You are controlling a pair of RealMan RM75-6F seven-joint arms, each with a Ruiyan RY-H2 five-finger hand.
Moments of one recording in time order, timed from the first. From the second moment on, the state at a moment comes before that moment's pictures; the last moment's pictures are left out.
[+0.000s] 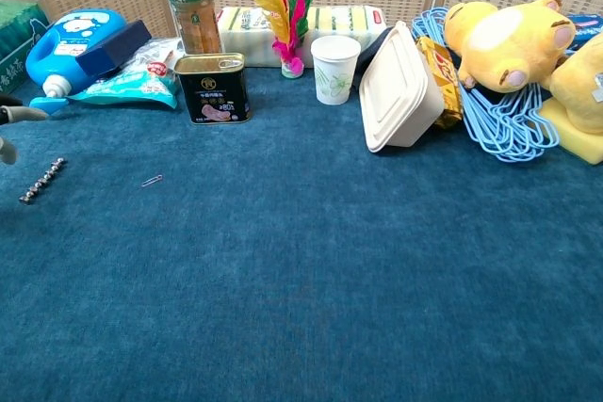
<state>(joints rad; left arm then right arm) -0.42 -1.45 0.11 -0.73 1.93 1.38 0.13 0.00 -1.12 0.08 -1.75 -1.49 1.57 -0.11</state>
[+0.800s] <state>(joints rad) -0.45 -1.60 0.15 -0.53 1.91 1.37 0.18 0.00 -1.12 0.08 -1.75 -1.48 1.56 -0.10</state>
